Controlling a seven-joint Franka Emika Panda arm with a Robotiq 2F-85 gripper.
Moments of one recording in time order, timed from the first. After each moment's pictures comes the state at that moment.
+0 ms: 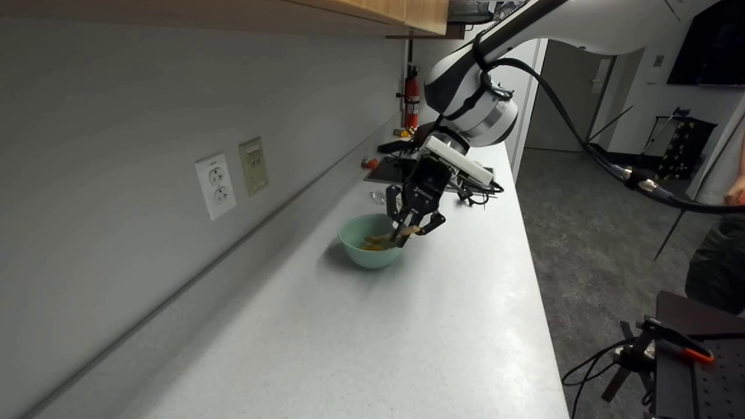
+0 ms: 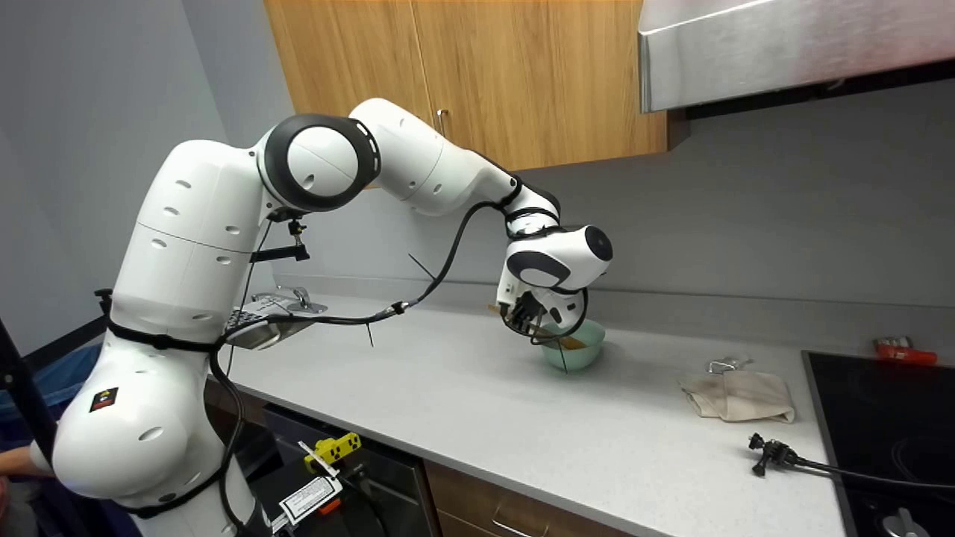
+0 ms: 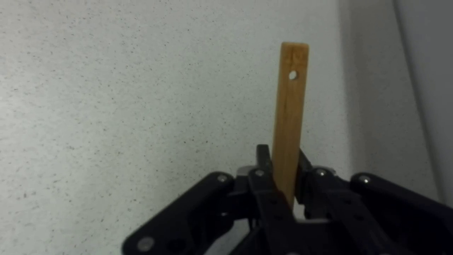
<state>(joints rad) -0.06 0.58 0.00 -1.75 0.95 1.97 0.17</state>
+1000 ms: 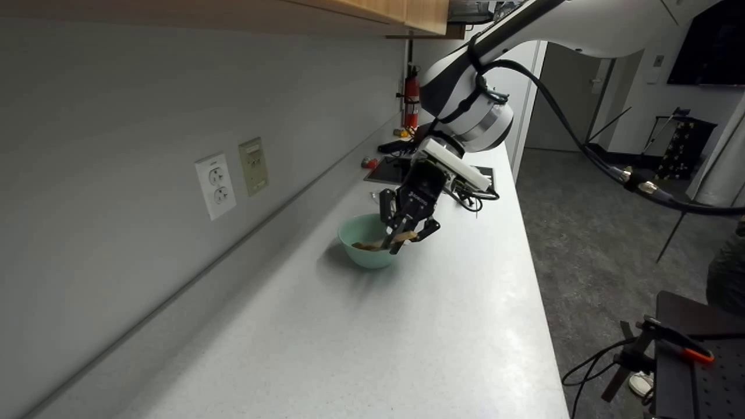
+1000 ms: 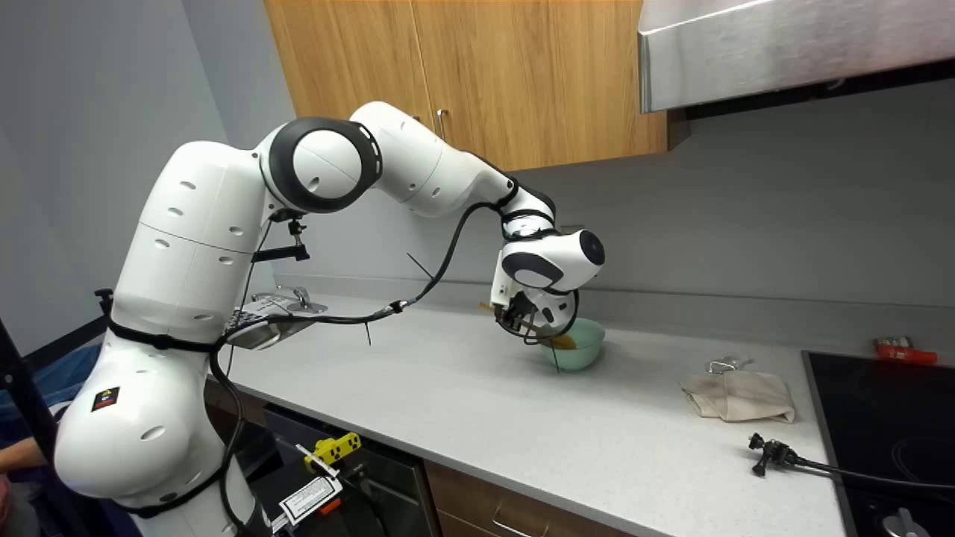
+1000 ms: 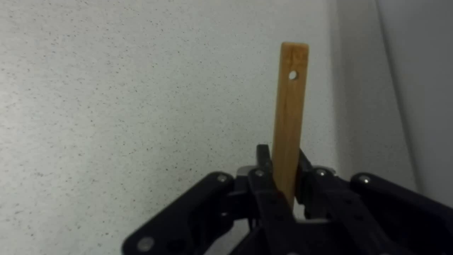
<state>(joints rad) -0.05 0.59 0.02 -1.74 0.99 1.94 0.11</state>
